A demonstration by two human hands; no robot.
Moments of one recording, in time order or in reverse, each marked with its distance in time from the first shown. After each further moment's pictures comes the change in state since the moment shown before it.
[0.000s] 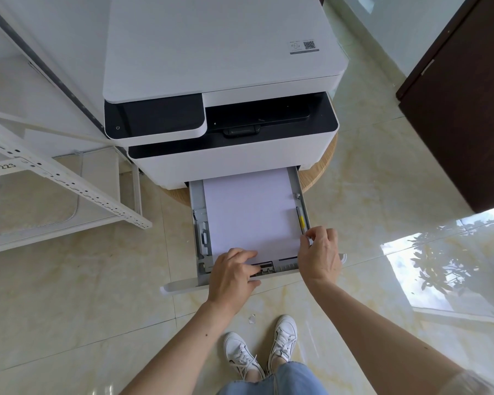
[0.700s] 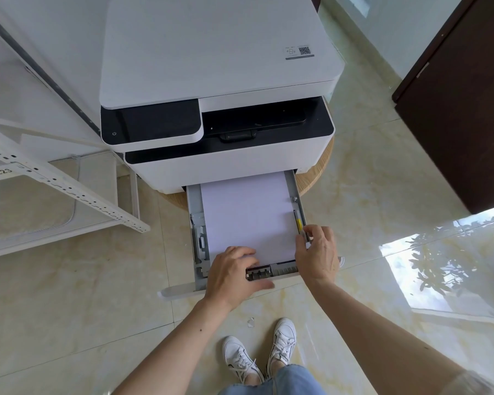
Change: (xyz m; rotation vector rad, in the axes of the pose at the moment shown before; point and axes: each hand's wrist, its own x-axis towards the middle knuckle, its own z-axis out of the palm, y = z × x) left_hand 0.011 0.000 -0.003 -0.061 0.041 -0.037; right_hand 0.008 0.001 -0.001 0.071 0.038 -0.096
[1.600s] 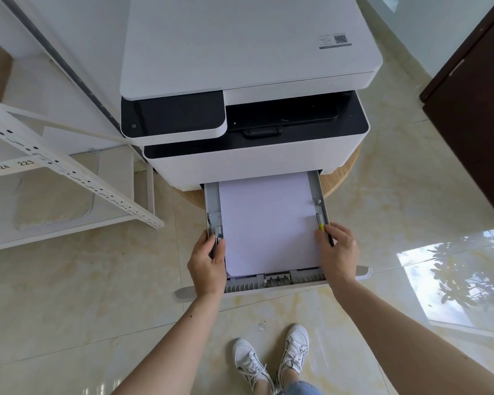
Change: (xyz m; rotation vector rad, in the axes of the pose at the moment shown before) left_hand 0.010 -0.060 0.001 -0.461 0.597 -0.541; right_hand 0.025 0.007 0.025 0.389 -0.033 0.093
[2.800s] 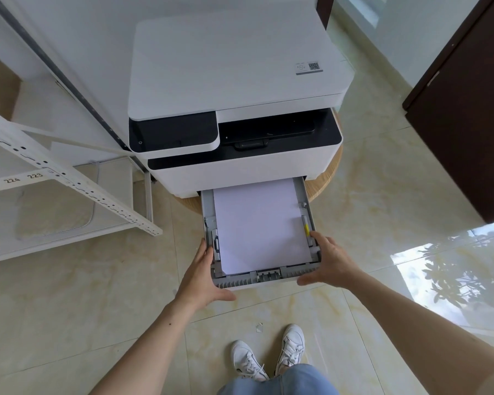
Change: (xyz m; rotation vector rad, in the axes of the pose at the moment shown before) left_hand -0.004 0.007 -0.056 0.458 -0.726 0.078; right_hand -0.003 -0.012 -0.063 -0.568 -0.671 -0.124
